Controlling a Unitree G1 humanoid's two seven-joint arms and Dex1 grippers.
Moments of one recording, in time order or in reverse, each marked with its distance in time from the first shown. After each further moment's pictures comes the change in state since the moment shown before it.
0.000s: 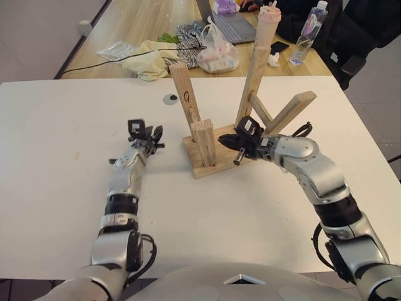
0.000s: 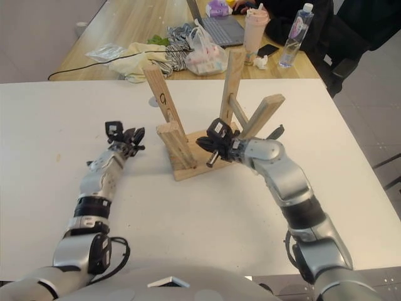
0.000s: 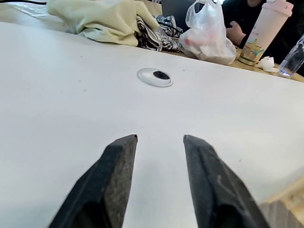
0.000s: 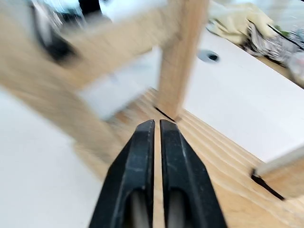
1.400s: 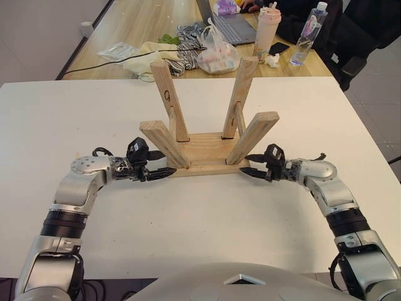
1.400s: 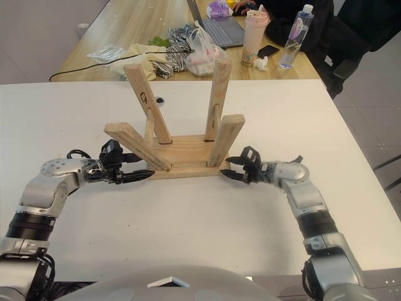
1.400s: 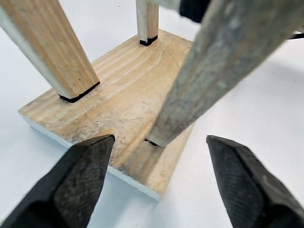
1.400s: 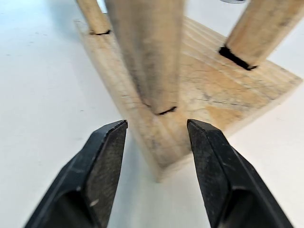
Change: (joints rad) left arm 0.123 0.466 -0.279 -0.301 -0.065 0.198 -0.790; right arm 0.106 -0.043 -0.065 0.587 -0.134 -0.580 0.257
